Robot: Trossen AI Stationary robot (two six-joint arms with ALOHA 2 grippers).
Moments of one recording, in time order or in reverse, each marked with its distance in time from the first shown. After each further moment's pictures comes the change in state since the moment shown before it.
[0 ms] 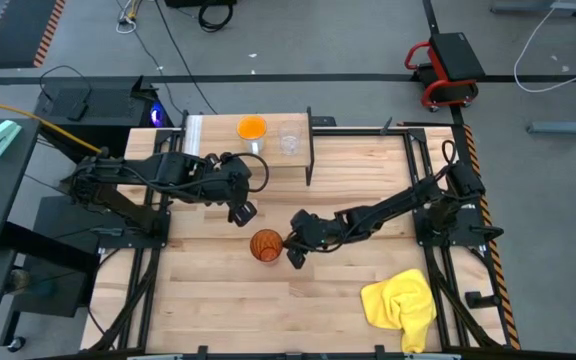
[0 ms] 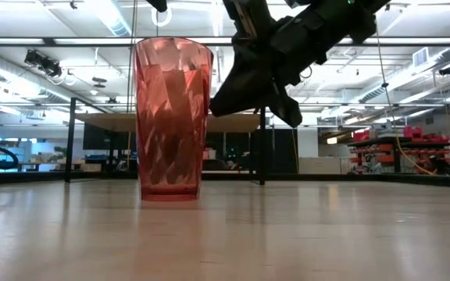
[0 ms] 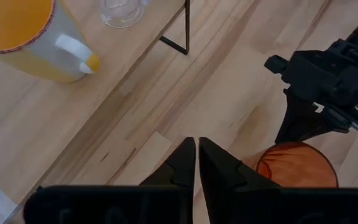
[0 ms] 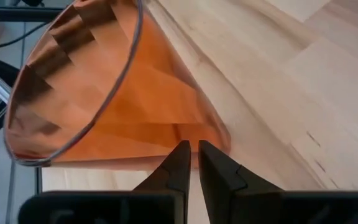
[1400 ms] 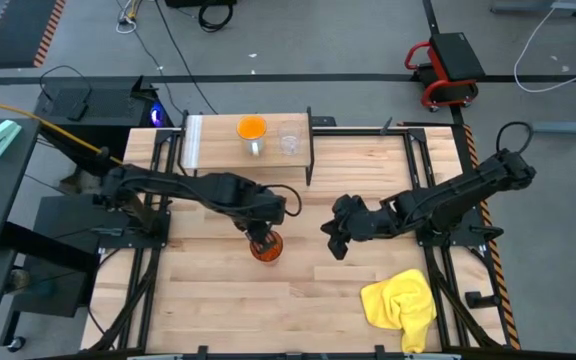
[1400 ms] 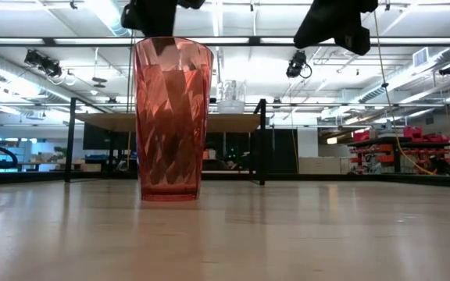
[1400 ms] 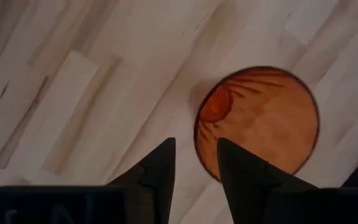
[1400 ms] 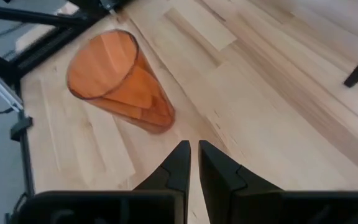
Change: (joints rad) left arm 0.001 0.256 0.000 -0.005 0.386 -0.049; right arm 0.116 -0.444 0.000 -0.581 0.222 0.004
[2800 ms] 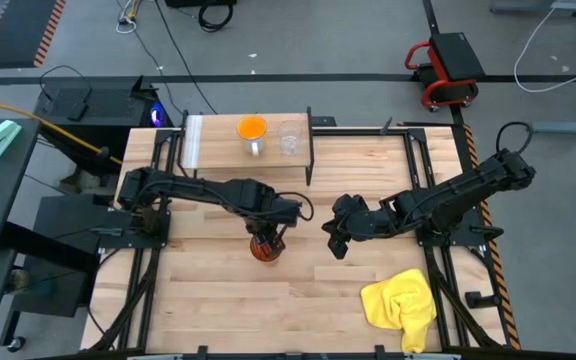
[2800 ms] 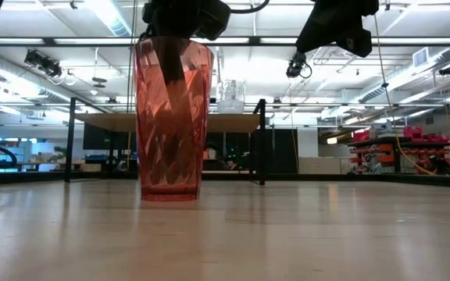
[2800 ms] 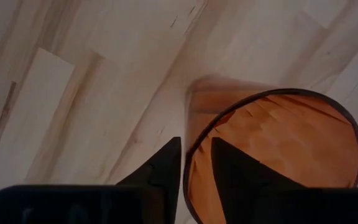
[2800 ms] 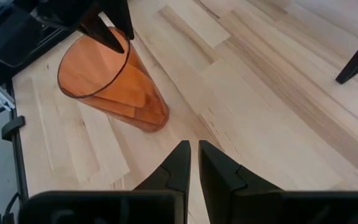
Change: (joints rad) left arm 0.032 0.126 0.000 0.040 0.071 0.075; right arm 0.000 0.001 0.000 -0.020 0.003 0.007
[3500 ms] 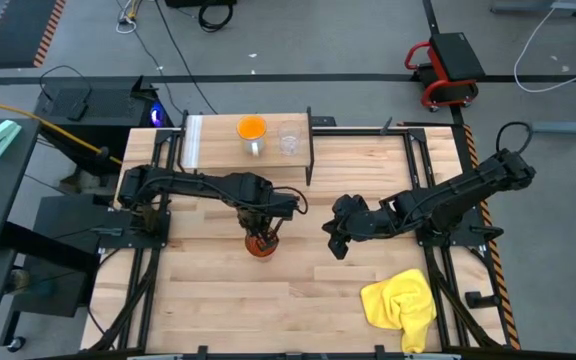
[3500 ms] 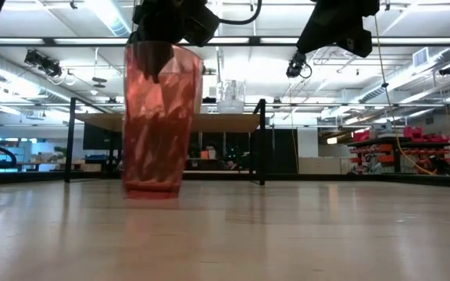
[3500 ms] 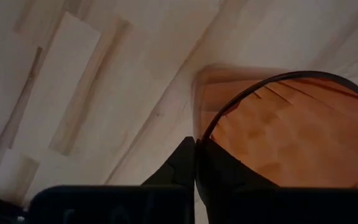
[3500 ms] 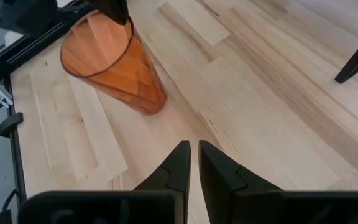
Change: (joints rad) left arm 0.036 -0.009 0.001 -0.117 0.022 0.001; right arm 0.000 0.000 0.000 -0.007 -0.004 -0.011
